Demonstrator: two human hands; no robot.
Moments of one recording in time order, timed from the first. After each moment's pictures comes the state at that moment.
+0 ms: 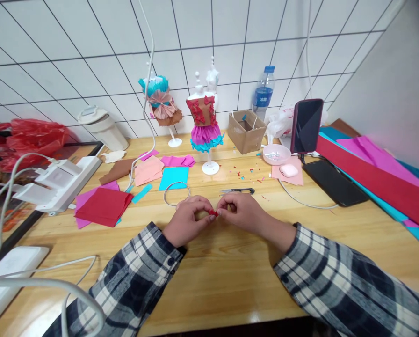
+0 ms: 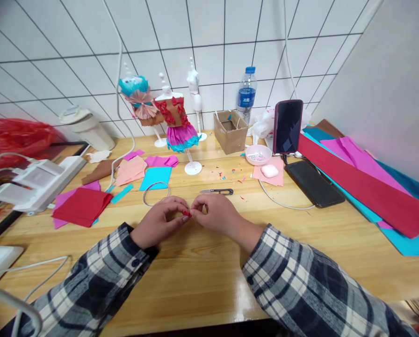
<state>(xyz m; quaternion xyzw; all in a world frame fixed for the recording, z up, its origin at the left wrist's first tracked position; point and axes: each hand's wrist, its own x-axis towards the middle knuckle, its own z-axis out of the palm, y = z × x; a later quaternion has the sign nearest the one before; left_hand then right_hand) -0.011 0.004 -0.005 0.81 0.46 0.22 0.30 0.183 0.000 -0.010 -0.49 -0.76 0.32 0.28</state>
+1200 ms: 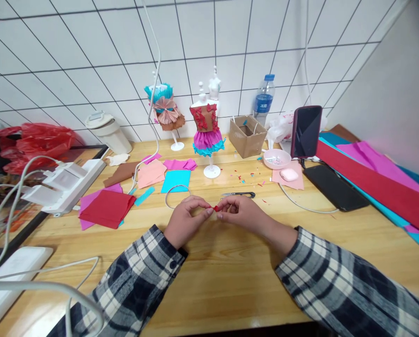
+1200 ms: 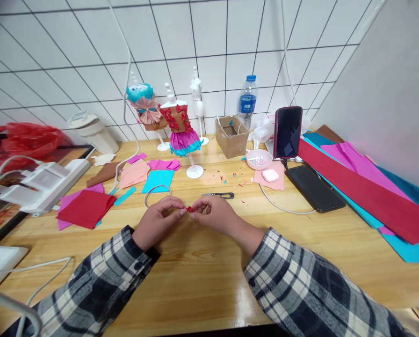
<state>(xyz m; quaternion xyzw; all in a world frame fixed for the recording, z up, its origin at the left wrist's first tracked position) -0.013 0.006 -0.008 0.73 0.48 0.34 0.36 0.179 0.002 -0.011 -0.50 -0.64 0.51 0.29</state>
